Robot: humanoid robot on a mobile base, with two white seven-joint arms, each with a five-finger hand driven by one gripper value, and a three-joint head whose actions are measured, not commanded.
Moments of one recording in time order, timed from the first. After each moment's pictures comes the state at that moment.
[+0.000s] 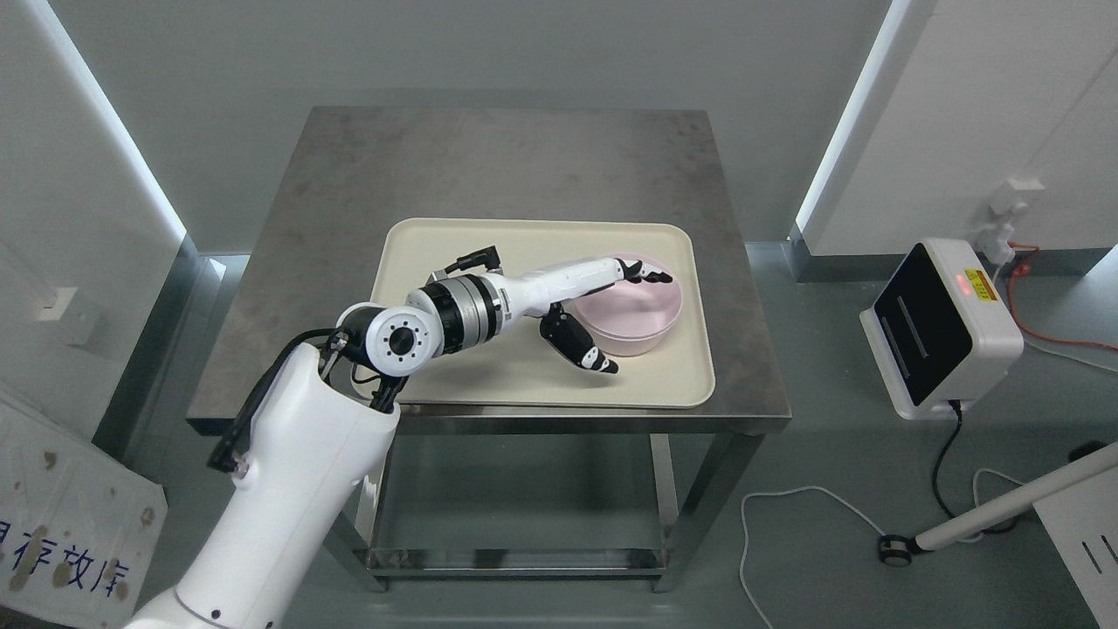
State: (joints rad) left arm -0.78 0.08 -0.41 -1.44 -0.52 0.04 -0.81; right arm 0.05 0.00 0.00 -0.05 0.00 -0.19 0.00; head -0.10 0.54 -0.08
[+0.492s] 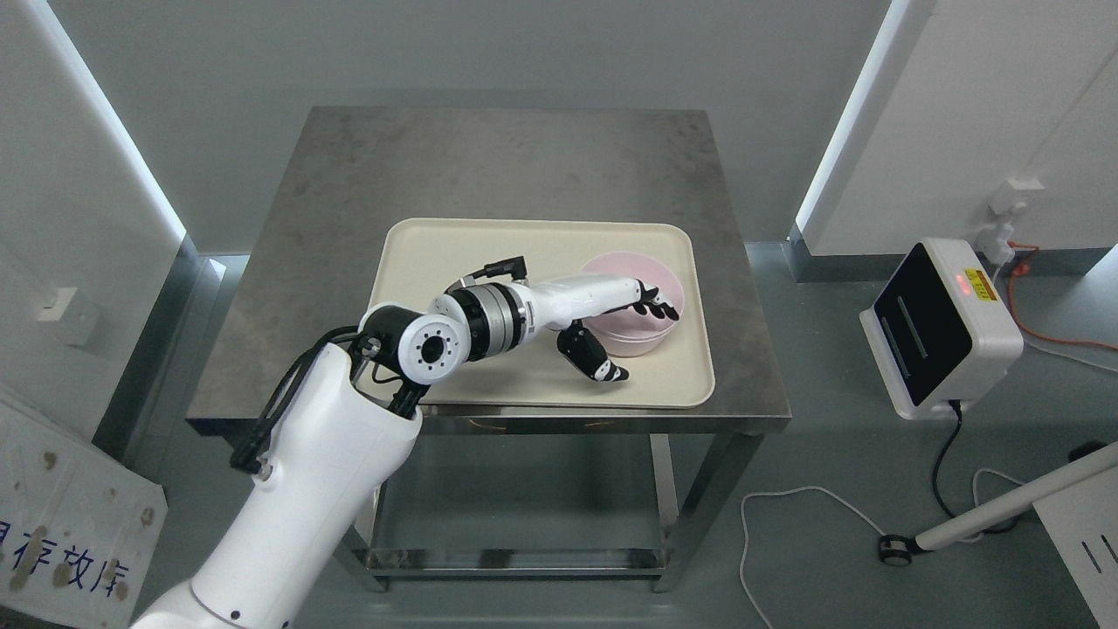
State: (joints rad) left arm -0.80 0.05 -0.48 -1.45 -0.63 0.04 -0.85; right arm 0.05 0.00 0.00 -0.05 0.00 -0.19 0.00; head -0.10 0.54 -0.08
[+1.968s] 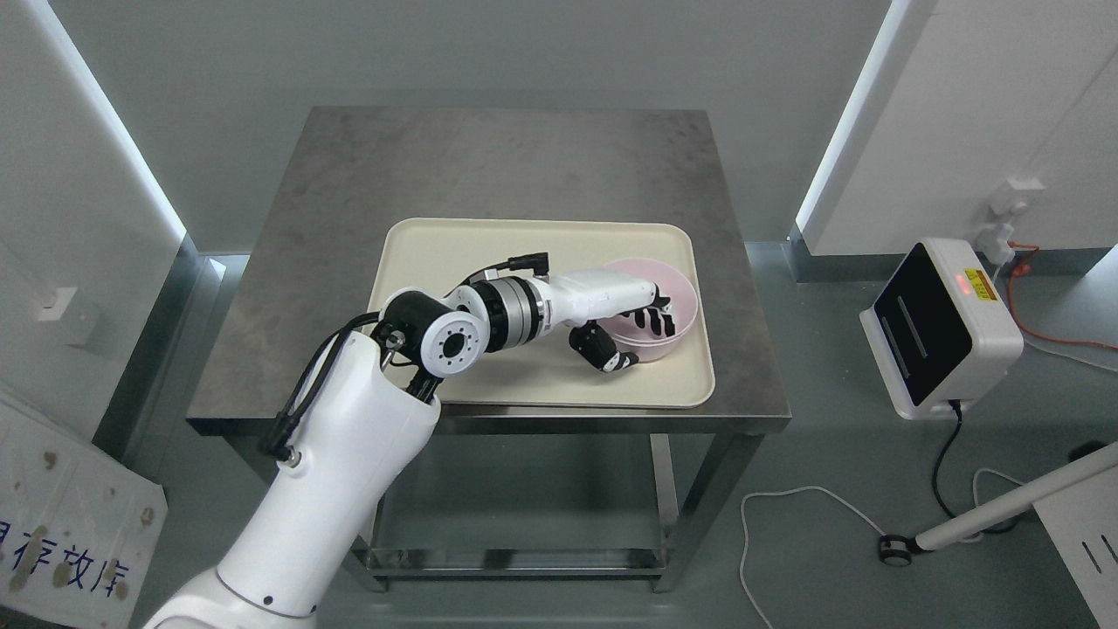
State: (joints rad) left arm -0.83 0.00 -0.43 -1.35 -0.73 -0.14 -0.85; right arm 0.05 0.00 0.00 -0.05 0.00 -0.19 0.00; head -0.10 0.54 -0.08
